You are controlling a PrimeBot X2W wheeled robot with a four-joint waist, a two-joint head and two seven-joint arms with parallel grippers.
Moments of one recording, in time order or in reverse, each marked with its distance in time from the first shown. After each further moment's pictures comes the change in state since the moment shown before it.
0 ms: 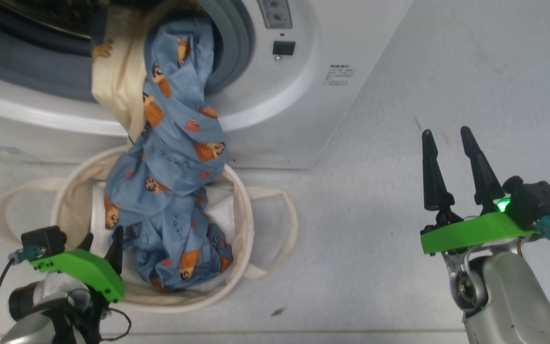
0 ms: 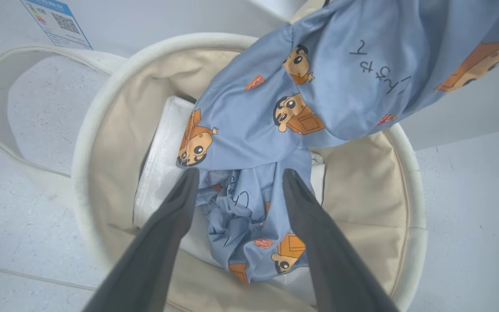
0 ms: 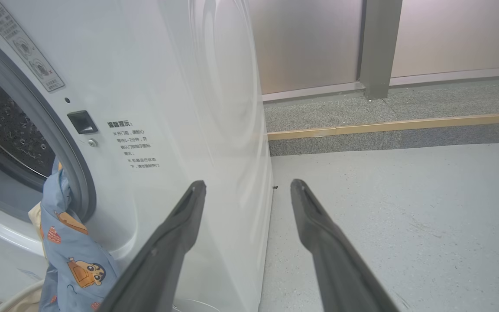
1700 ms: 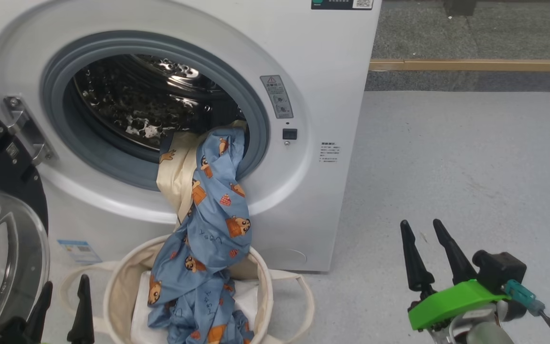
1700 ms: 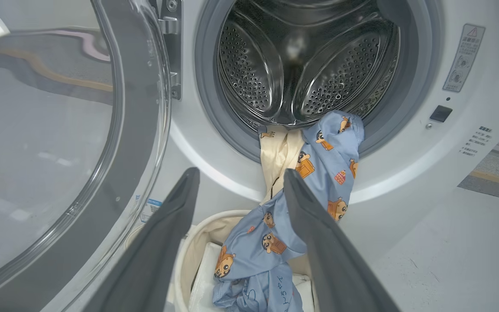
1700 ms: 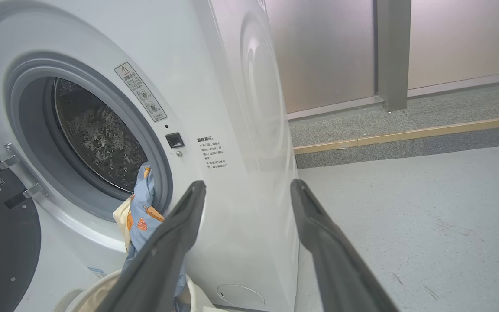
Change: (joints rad) left arm 0.707 0.047 0.723 -0.880 0.593 0.163 -0.007; right arm 0.189 0.000 0.063 0.136 0.073 0.000 0.000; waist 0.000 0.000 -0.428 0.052
